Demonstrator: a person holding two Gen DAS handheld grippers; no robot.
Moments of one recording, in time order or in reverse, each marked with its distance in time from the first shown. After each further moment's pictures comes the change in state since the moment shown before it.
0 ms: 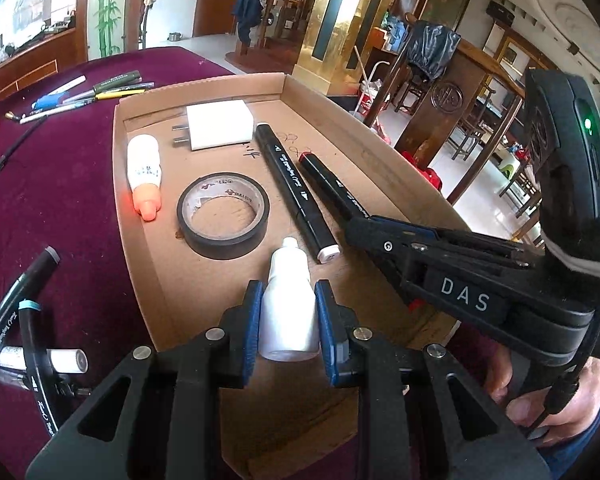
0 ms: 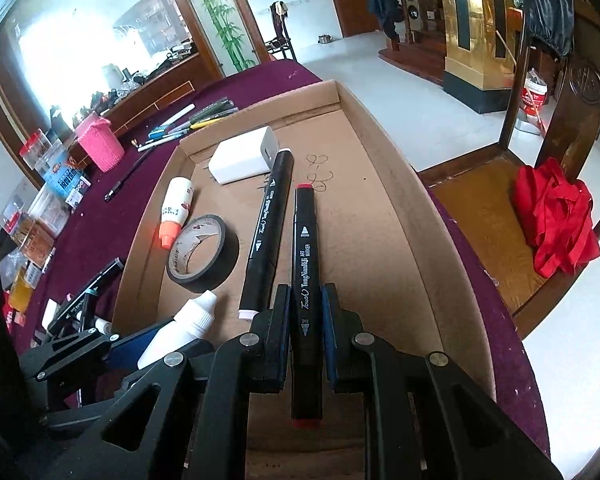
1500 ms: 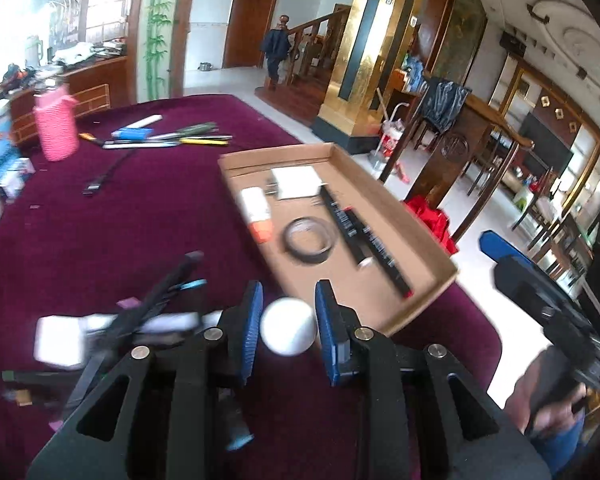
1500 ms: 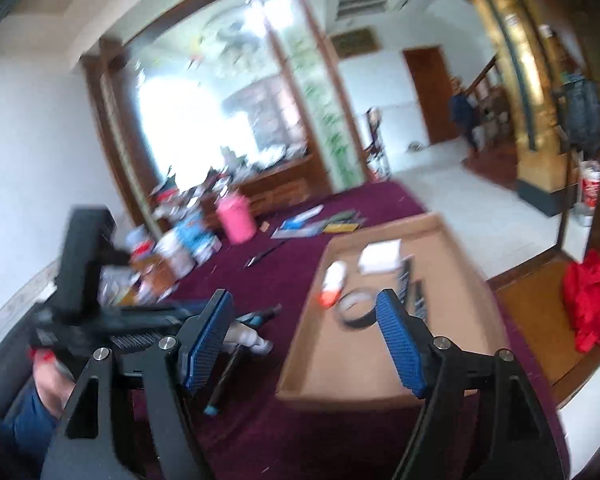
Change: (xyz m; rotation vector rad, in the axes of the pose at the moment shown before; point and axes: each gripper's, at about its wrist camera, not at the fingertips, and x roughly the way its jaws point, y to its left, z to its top) left arm -0.143 0.060 -0.012 -0.046 -0.121 0.078; right arm -0.119 0.065 -0.048 -0.181 -0.384 0.332
